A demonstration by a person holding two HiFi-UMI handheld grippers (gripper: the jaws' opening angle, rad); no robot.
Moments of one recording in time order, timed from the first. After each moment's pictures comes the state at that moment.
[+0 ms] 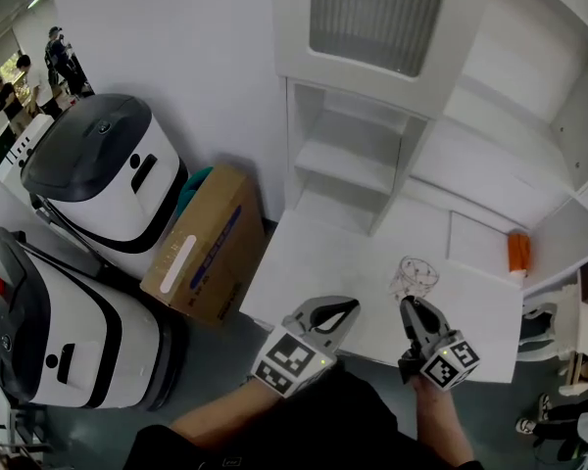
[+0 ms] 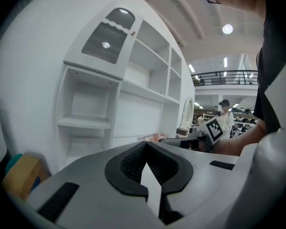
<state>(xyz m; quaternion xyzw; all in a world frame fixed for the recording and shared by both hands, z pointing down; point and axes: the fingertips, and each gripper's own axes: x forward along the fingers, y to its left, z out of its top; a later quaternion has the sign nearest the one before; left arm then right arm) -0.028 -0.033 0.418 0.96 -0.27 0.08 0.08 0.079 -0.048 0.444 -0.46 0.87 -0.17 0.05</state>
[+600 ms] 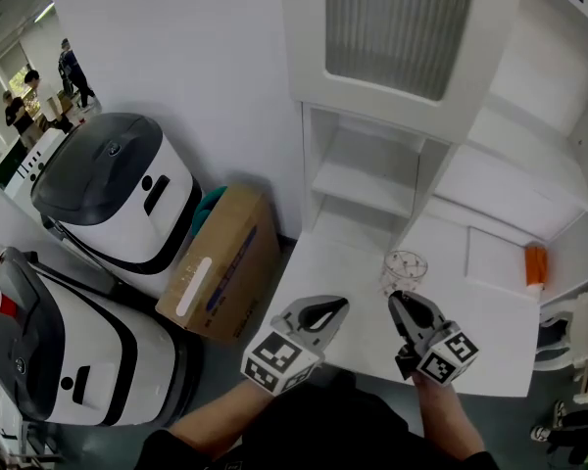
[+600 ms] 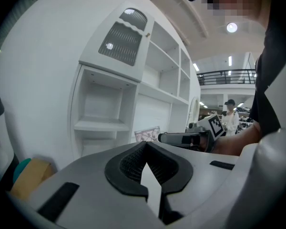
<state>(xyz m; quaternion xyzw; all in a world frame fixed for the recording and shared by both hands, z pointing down) -0.085 -0.094 0.418 0.95 -0.29 0.09 0.09 0.005 -0.110 0.422 -0.39 0.91 -0.14 0.04</state>
